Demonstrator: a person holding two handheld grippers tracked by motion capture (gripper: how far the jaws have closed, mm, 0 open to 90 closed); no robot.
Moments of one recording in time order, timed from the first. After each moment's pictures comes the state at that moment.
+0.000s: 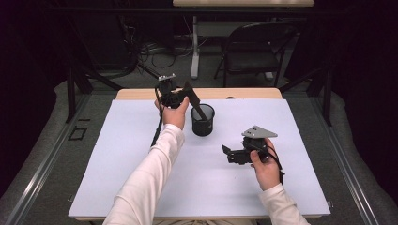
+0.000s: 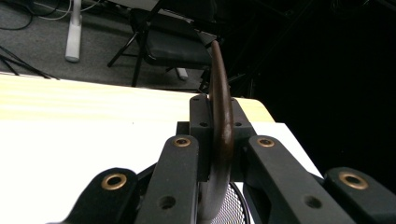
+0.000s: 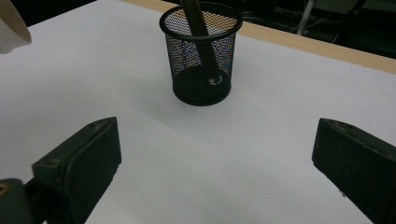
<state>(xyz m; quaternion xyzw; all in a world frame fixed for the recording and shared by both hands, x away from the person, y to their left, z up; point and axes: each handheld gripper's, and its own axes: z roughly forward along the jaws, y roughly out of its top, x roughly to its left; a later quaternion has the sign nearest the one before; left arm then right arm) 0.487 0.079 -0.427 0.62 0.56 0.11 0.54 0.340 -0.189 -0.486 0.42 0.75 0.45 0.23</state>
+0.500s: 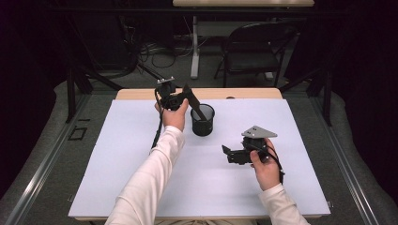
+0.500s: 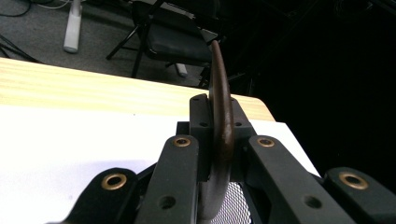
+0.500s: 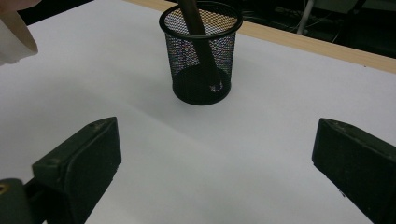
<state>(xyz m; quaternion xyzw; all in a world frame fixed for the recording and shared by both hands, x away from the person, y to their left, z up) 0.490 0.082 -0.440 0.60 0.57 0.10 0.54 0.340 -0.188 -0.487 0.42 0.75 0.44 0.23</state>
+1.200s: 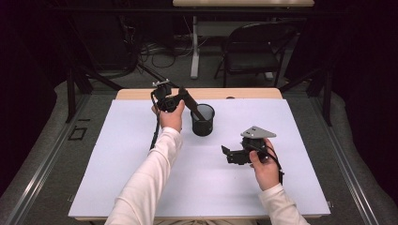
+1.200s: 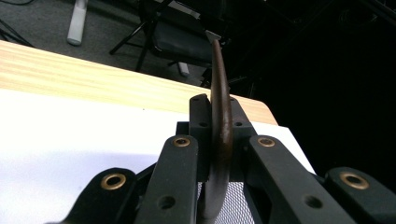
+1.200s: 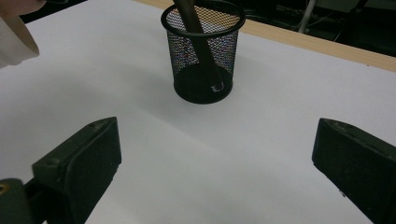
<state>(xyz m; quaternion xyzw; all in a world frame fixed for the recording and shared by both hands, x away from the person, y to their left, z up) 0.492 0.095 -0.450 0.58 0.59 0.08 0.55 0.341 -0.187 -0.488 0.42 0.76 0.44 0.23</state>
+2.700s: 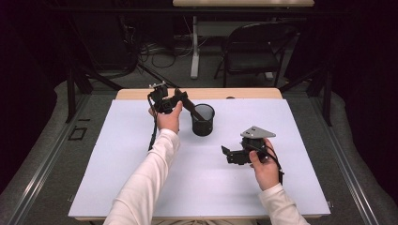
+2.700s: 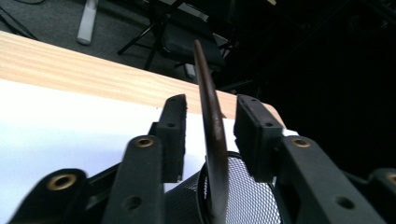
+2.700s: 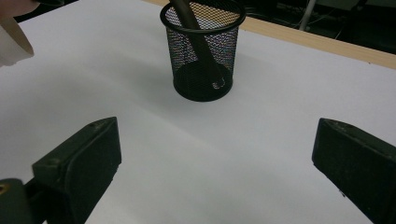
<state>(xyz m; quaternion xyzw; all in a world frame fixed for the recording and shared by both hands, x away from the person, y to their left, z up) 0.491 0.104 -0.457 0.58 0.60 0.09 0.55 0.342 -0.187 -0.489 0.42 0.76 0.44 0.23</state>
